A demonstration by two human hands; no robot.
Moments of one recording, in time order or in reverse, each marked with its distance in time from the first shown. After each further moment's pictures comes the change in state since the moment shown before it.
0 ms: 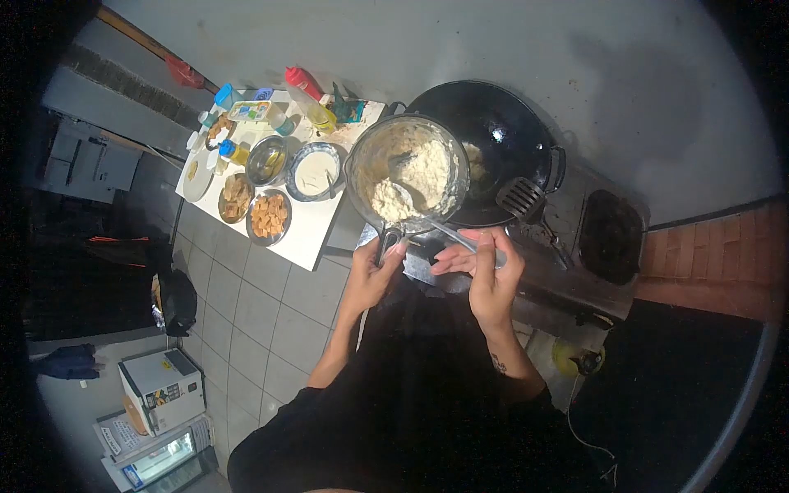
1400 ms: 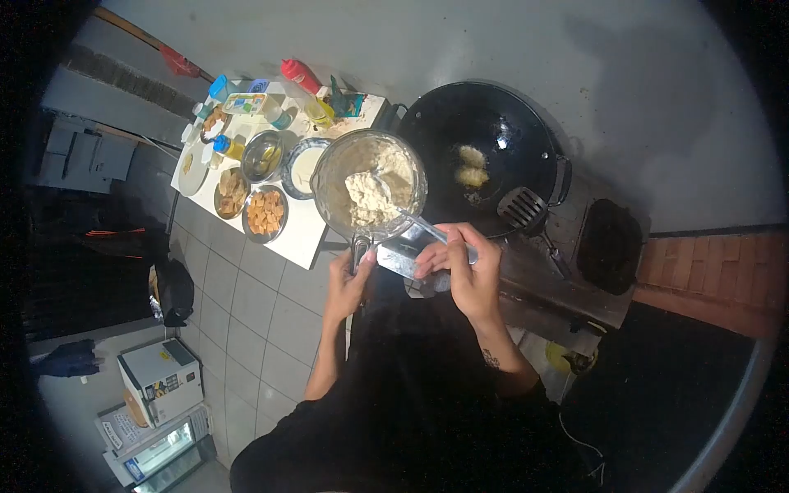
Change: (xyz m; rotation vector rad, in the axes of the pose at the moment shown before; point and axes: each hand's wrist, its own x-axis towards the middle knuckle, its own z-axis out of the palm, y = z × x) left_hand 0.004 -0.014 -0.025 -0.061 0.166 -0.036; right_hand 0.037 0.009 0.013 -0.037 -0.124 0.155
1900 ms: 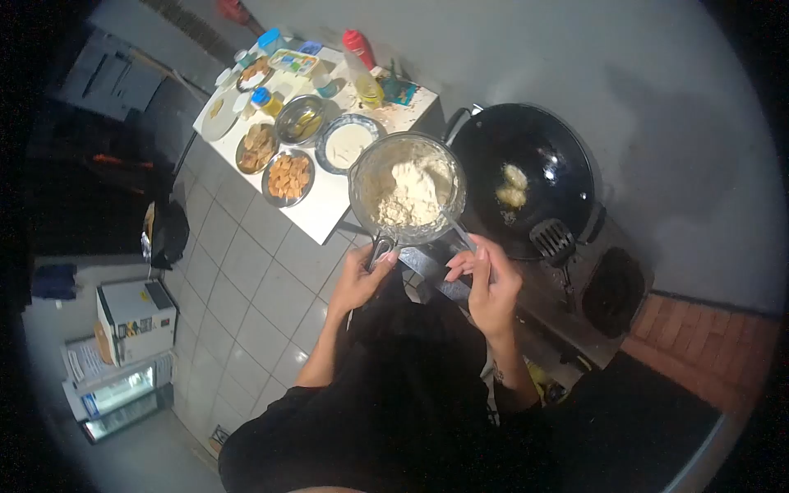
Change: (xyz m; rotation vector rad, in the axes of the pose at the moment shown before) left_hand -0.012 -0.001 -0.033 0.090 -0.023 -0.041; right_hand -0.001 0.005 0.018 -0.292 -0.074 -0.137
